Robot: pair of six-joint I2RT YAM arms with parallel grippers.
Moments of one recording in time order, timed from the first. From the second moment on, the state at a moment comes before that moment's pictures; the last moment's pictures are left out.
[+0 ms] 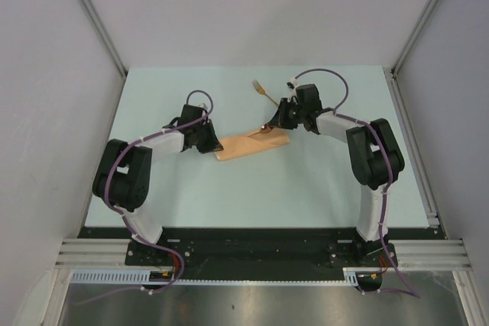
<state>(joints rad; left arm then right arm) -0.30 1.73 0.97 -0.17 0.24 -0.60 0.37 2.00 1.30 0.02 -0.40 0.51</state>
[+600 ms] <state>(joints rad) -0.30 1.60 0.97 -0.19 0.27 -0.60 0.31 2.17 1.70 -0.14 -0.26 0.24</state>
